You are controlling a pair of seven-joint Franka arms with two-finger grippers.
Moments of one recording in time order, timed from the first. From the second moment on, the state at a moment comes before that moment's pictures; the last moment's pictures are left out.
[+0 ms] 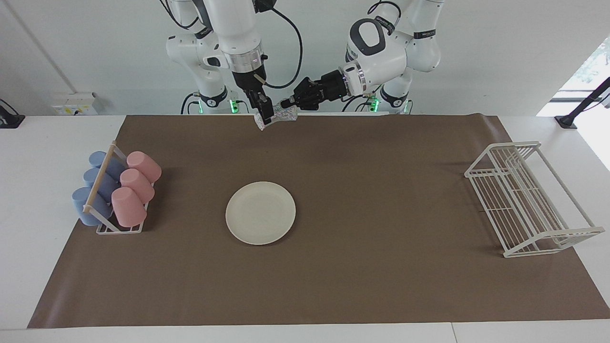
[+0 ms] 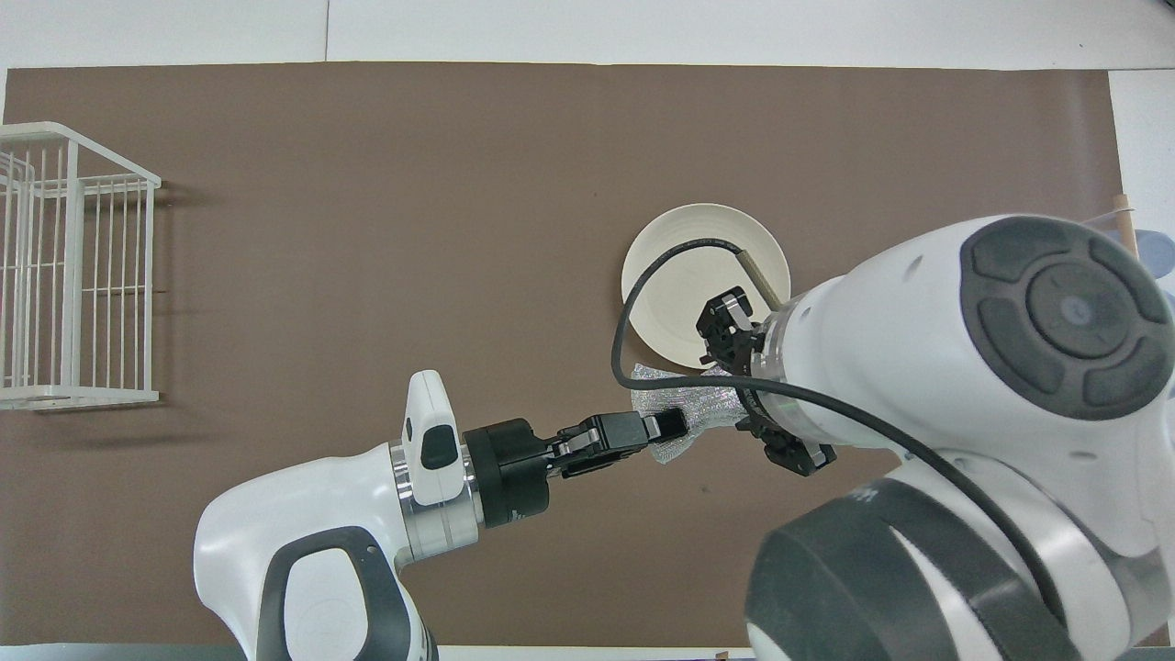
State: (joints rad) left arm -0.75 -0.23 -0.05 -2.29 -1.82 2.55 0.28; right arm -0.04 -0.09 0.44 -1.72 0.14 1.63 1.36
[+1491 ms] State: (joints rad) left arm -0.35 -0.26 -0.02 -2.32 -1.42 2.02 0.23; right arm 0.00 -0.03 -0.04 -1.60 0.01 1.48 0.09
